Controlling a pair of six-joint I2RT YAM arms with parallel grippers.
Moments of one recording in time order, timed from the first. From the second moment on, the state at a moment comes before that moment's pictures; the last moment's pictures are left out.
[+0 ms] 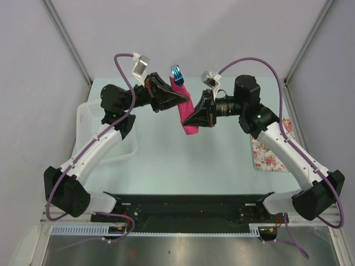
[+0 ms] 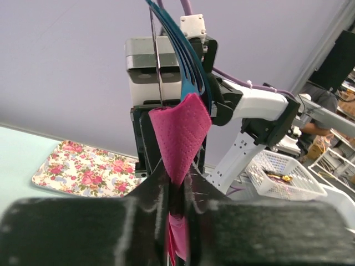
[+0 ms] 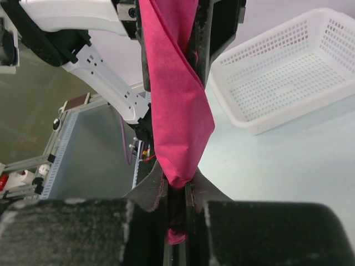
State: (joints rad) left arm -0.45 1.35 1.22 0.73 1.01 -0.90; right arm 0.56 1.33 1.37 -0.14 -1.06 0.24
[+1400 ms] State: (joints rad) left arm -0.40 1.37 1.14 0.63 0.84 -1.07; right arm 0.51 1.49 1.35 0.31 -0.98 0.73
